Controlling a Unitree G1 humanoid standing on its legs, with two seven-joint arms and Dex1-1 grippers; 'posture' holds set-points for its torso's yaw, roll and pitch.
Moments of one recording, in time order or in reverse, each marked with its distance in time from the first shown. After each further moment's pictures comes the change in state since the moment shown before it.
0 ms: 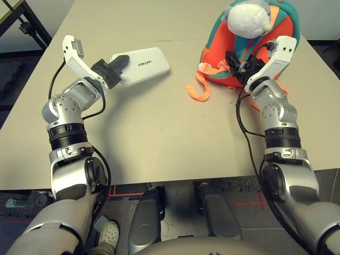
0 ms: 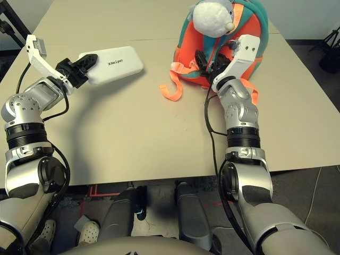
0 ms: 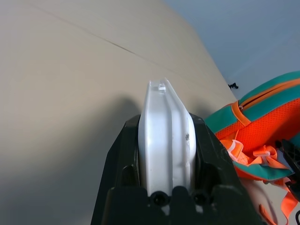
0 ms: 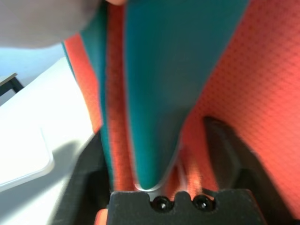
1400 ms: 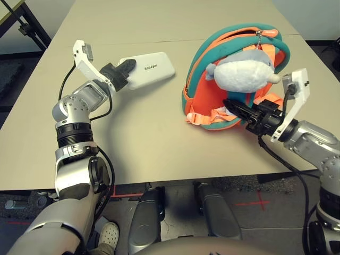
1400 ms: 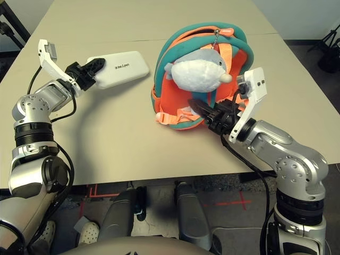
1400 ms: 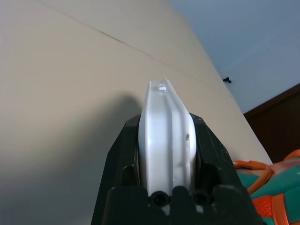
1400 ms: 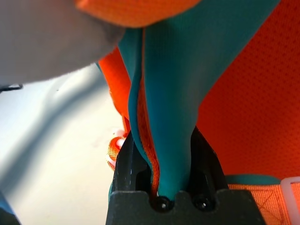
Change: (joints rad) left arm -0.025 0.007 -0.050 0.079 0.008 -0.048 -0.066; right arm 0.552 -0.285 0.058 -0.986 0.495 0.685 0.042
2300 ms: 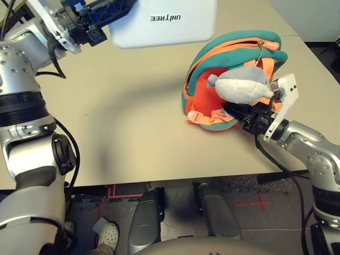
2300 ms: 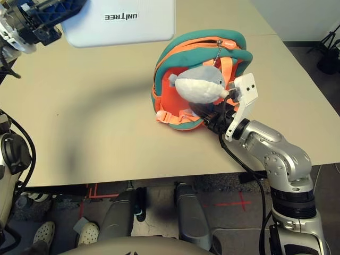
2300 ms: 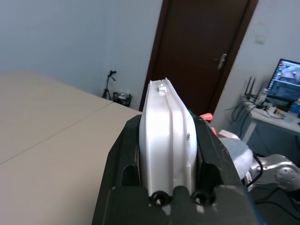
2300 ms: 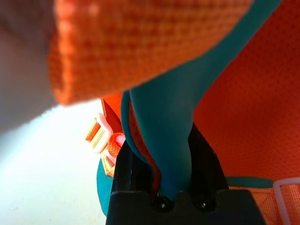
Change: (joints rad) left arm -0.226 0.287 -0.141 -0.243 -0.131 0.163 -0.585; right arm 0.008 -0.020 0.084 0.122 -0.142 -0.120 0.095
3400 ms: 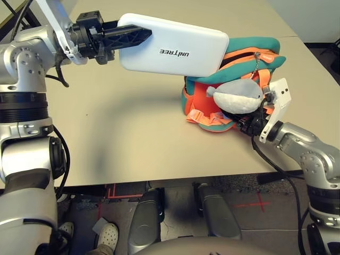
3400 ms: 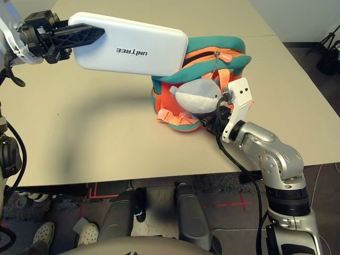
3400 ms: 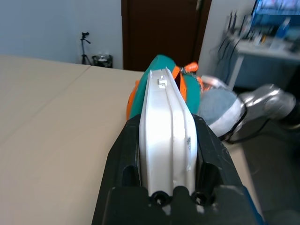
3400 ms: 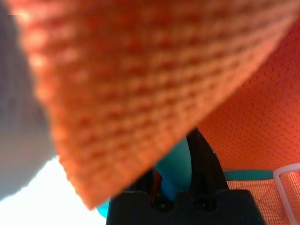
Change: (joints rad) left arm -0.006 0.059 -0.273 0.059 0.216 -0.232 -0.291; right arm -0.012 0.026 0.019 0.068 -0.061 -0.007 0.014
